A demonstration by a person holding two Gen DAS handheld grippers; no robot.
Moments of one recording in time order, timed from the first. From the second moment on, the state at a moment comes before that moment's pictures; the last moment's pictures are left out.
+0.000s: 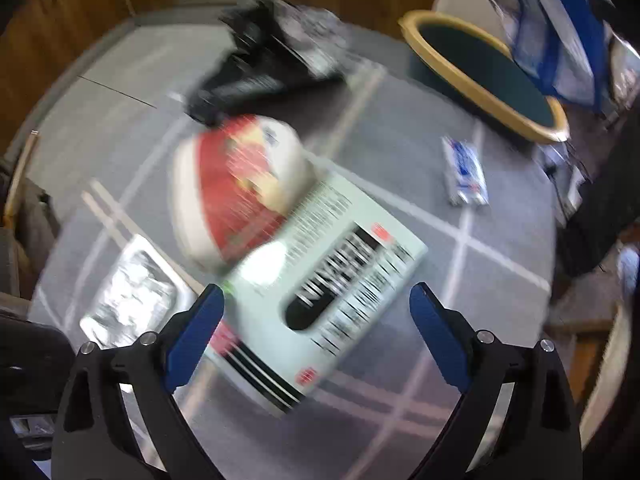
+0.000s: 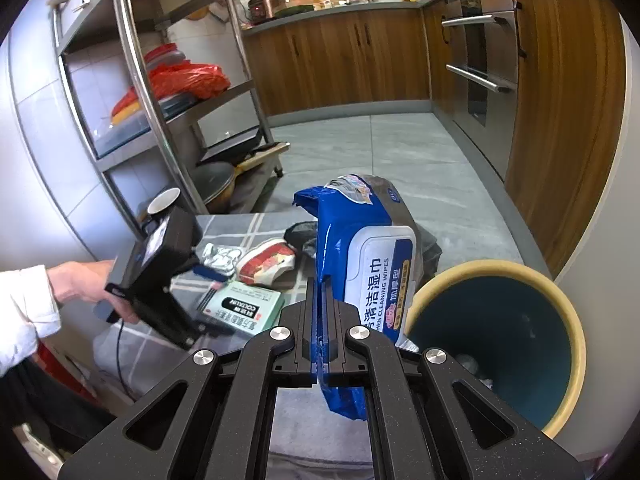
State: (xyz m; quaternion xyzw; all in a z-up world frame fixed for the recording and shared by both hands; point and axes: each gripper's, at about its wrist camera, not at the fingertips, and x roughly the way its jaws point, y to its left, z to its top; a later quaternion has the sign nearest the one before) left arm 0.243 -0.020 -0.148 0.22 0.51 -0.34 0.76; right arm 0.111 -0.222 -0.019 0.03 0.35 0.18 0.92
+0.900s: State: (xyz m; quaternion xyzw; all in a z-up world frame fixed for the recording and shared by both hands) left arm 0.197 -0.032 -0.168 0.22 0.54 -0.33 0.75; right arm 0.111 -0.225 -0.011 0.05 0.33 0.19 0.92
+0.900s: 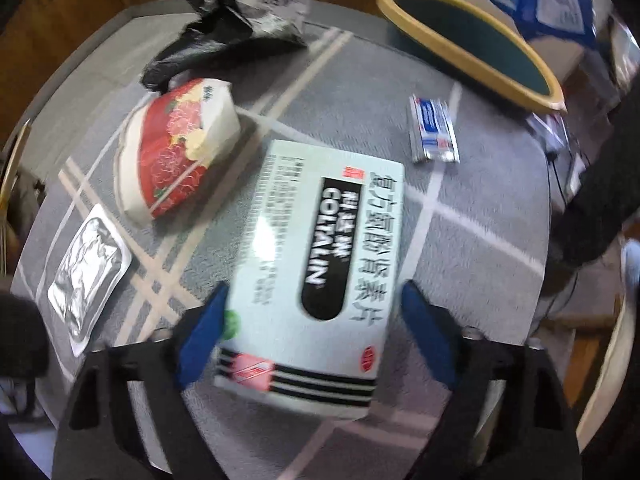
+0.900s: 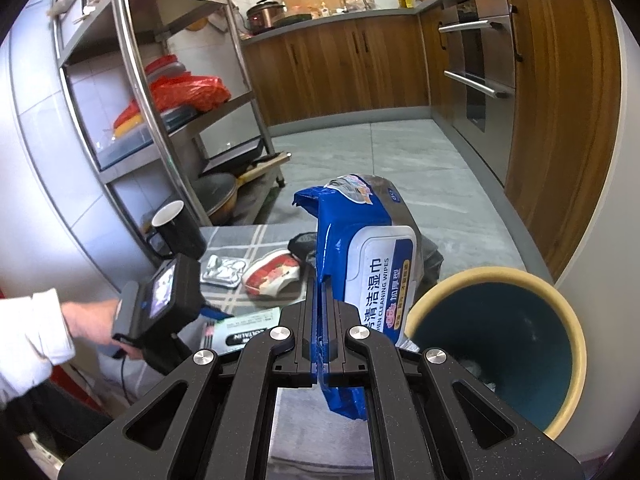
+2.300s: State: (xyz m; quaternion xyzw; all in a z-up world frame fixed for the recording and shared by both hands) left arm 0.137 -0.077 0.026 -0.03 0.42 -0.28 0.86; right arm 0.052 -0.322 0.004 0.10 0.31 0.12 0.94
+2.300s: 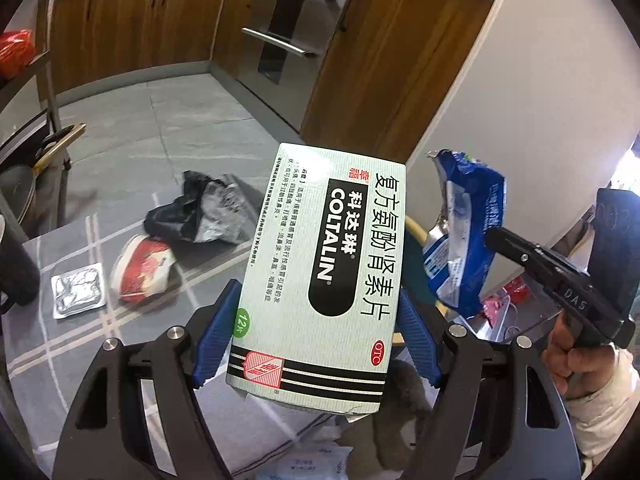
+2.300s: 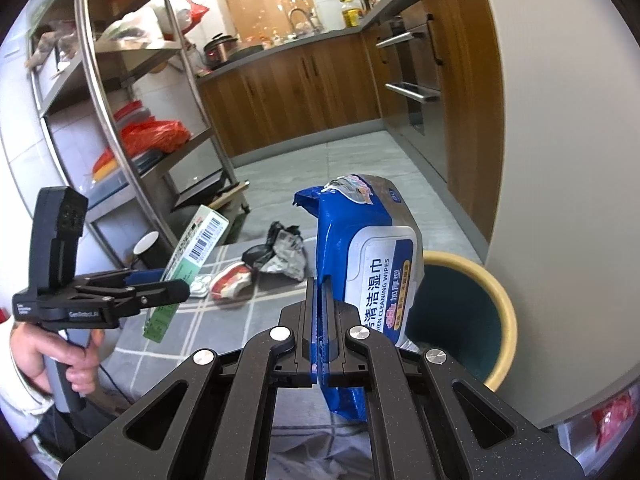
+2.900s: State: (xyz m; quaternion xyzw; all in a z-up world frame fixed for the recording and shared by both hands) left arm 0.160 -0.090 0.007 -0.08 0.46 -0.31 0.83; right arm 0.060 -0.376 -0.022 0.18 0.33 0.07 0.92
